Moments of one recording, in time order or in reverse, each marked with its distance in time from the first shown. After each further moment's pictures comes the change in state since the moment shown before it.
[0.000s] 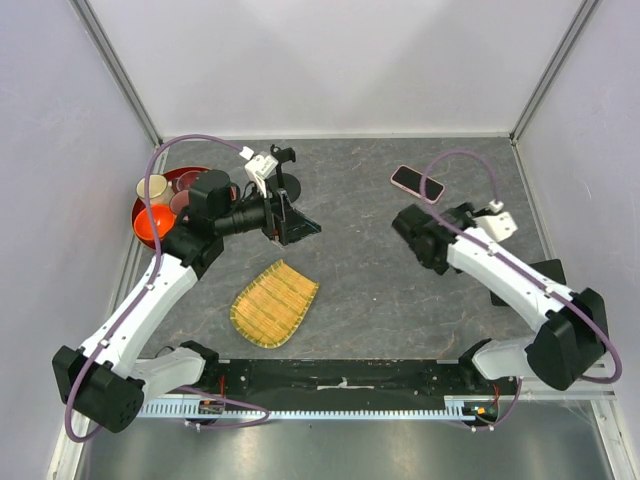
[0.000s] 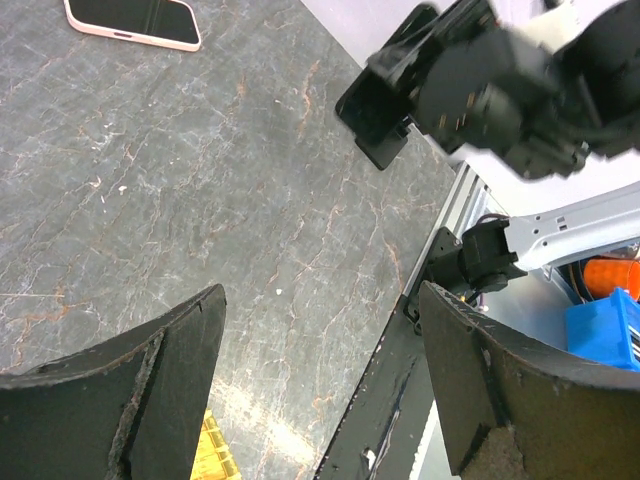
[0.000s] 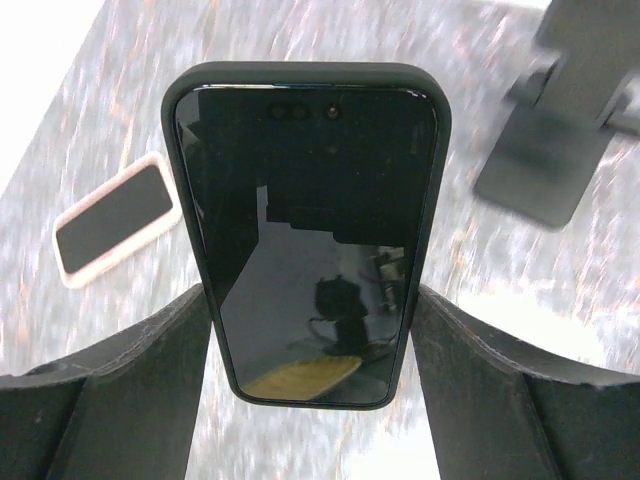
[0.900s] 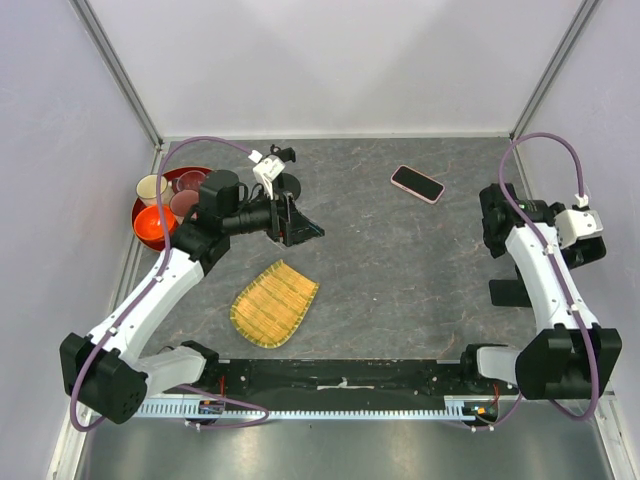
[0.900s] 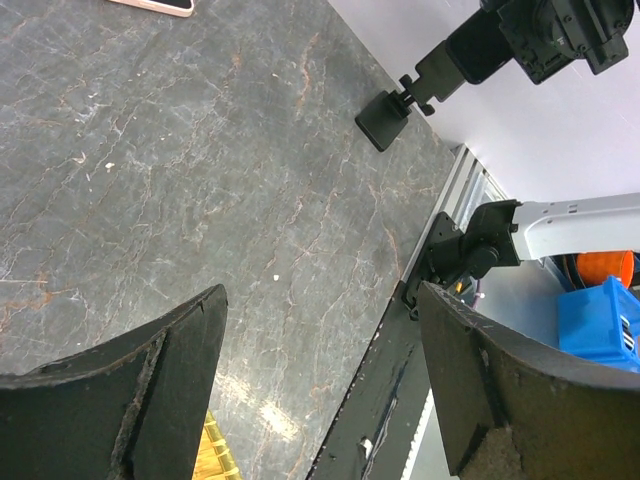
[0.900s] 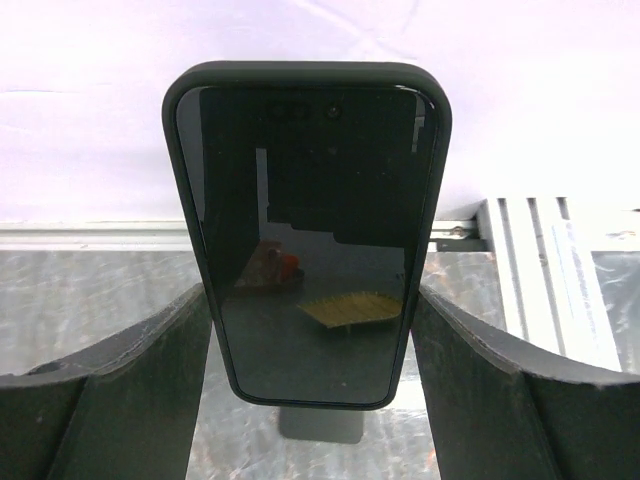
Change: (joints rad) left arm -0.006 0.054 -0.020 0.012 0.024 -0.001; right arm -0.668 -0.118 0.037 -0.039 0.174 -0.398
